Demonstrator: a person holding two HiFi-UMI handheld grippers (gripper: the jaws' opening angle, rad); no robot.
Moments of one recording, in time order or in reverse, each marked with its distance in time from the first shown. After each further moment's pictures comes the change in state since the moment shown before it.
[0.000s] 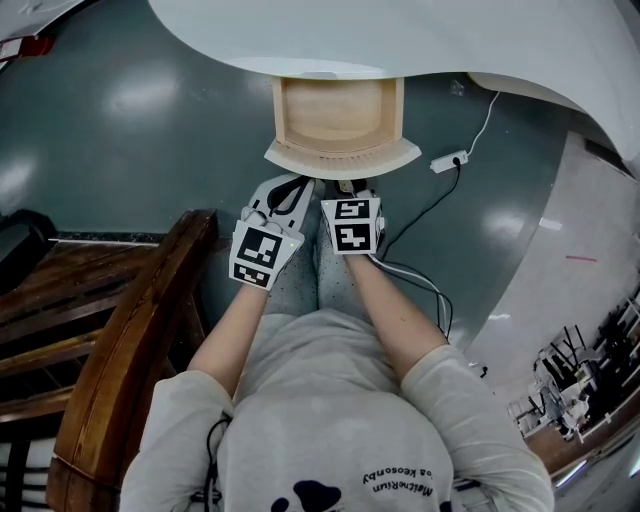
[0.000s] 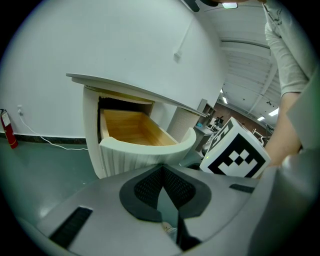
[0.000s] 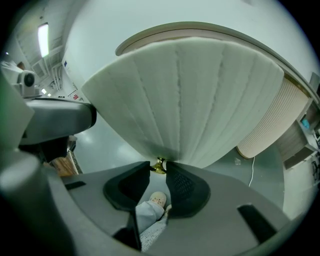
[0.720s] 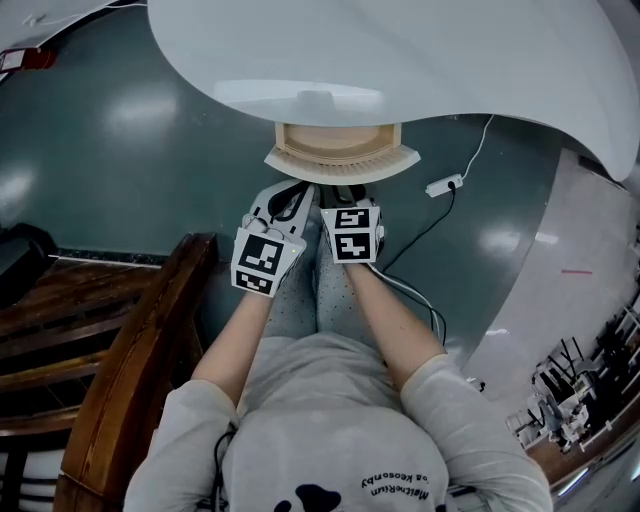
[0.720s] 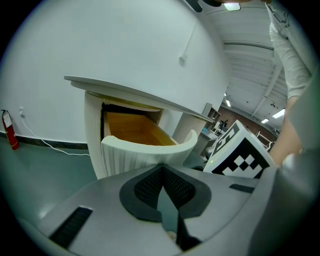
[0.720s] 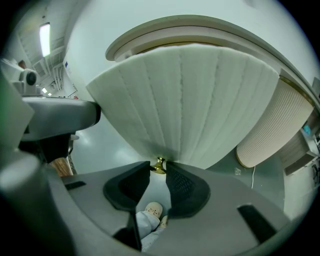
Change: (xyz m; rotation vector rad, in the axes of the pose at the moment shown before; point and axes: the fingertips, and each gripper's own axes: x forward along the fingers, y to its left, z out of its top) left arm 0.025 0.037 0.037 -0.014 -0.038 0.034; right arm 0.021 -0.015 0.052 -0.016 -0.043 -0.009
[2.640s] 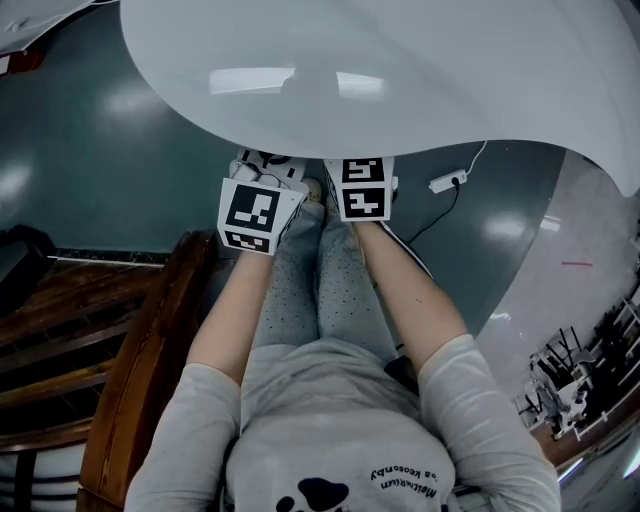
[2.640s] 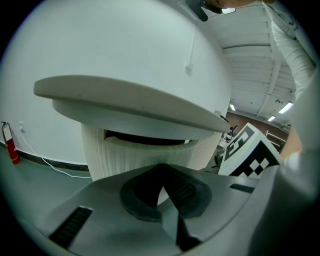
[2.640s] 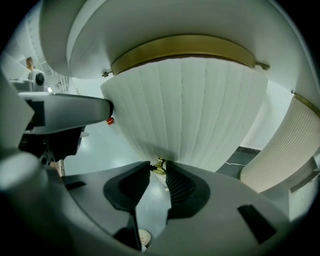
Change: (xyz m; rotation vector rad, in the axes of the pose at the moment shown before) left arm 0.065 0.083 0.099 0.049 -0.157 0.078; right arm 0.052 -0.041 0.124 -0.059 -0.134 -0.005
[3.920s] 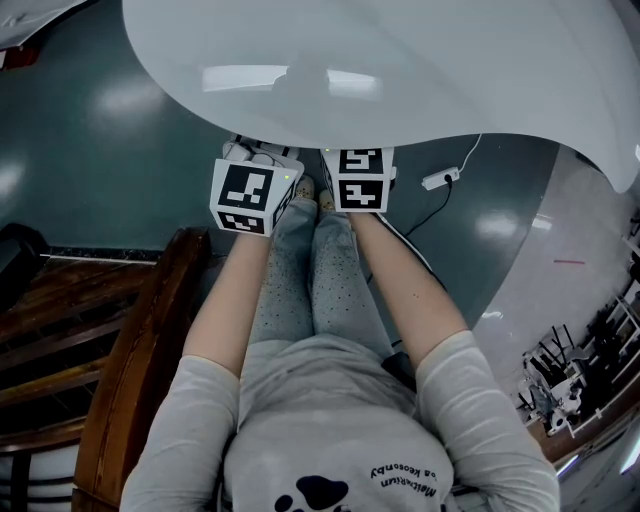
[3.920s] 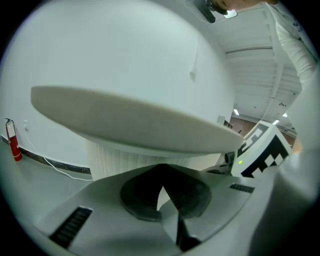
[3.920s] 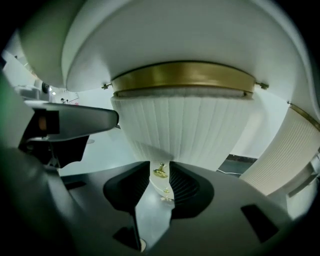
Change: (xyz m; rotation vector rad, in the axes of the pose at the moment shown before) left arm 0.008 0.013 0.017 -0.031 -0.057 0.032; right arm -0.008 -0.007 0.032 -0.021 -0.085 -0.044
